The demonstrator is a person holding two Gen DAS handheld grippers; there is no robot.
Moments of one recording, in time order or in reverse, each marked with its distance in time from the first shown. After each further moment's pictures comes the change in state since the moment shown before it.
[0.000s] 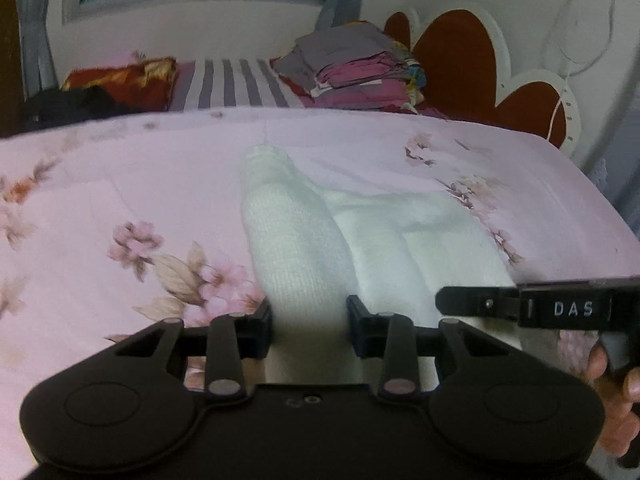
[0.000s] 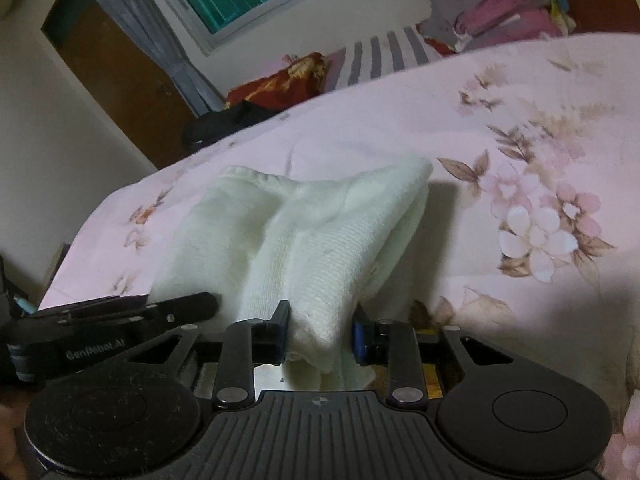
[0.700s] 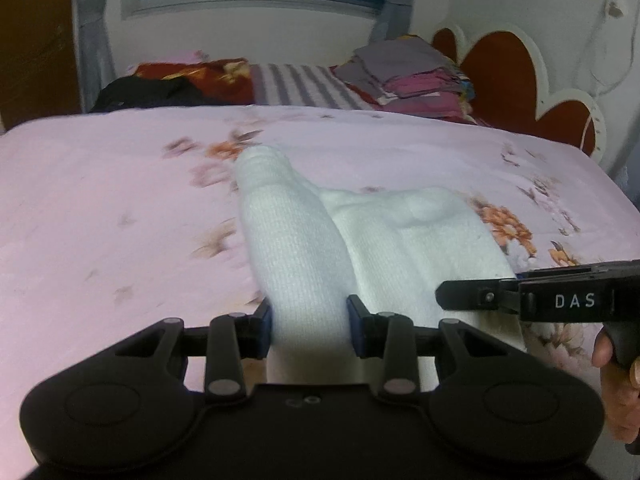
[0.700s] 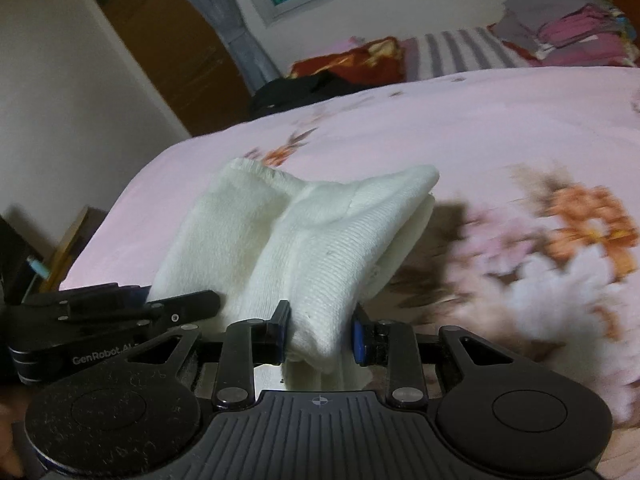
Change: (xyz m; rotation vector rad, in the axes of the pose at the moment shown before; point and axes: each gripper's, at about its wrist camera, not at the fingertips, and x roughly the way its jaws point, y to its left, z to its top) left arm -0.111 0.211 -0.055 -0.046 -0.011 0.063; right arm 0.105 0.234 -0.050 -0.100 0.038 0.044
